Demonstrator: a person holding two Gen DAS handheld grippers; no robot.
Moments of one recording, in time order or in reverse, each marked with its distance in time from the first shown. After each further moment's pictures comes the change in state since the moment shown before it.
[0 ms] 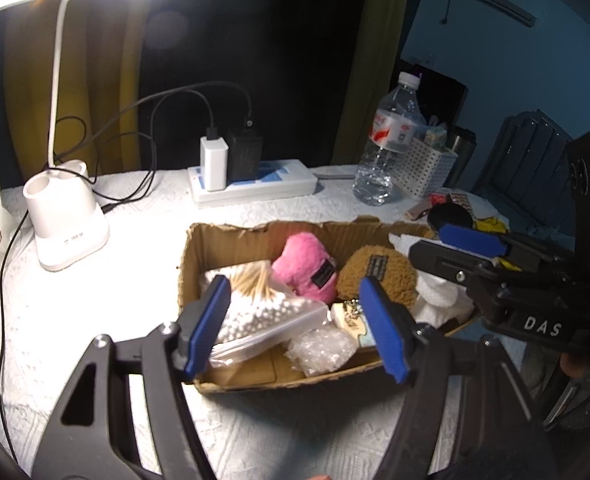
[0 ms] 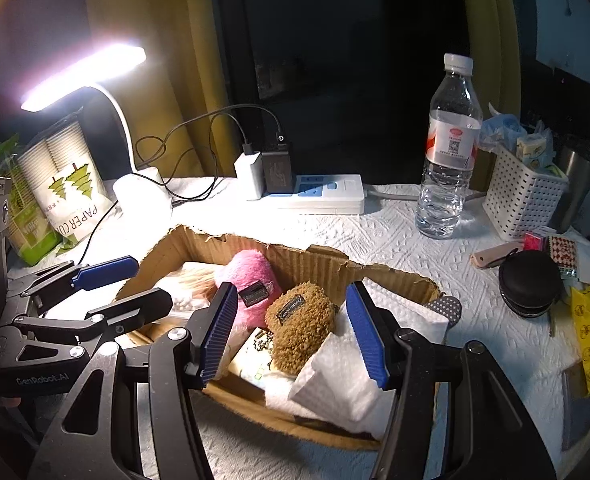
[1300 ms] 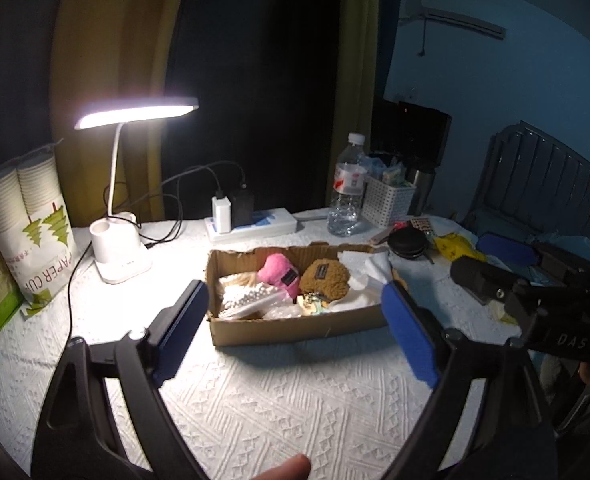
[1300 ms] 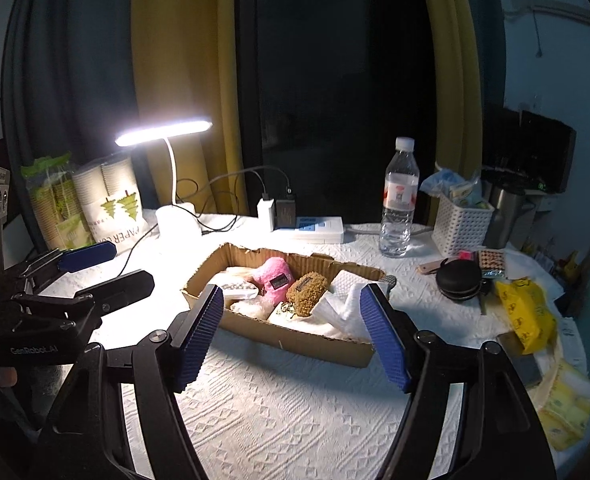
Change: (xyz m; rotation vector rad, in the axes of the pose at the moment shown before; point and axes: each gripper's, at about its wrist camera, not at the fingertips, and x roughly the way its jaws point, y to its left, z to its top) left arm -0.149 -0.058 -0.033 0.080 -0.192 0.051; right arm -0.160 0.041 -0.045 -0.029 -0.199 -0.072
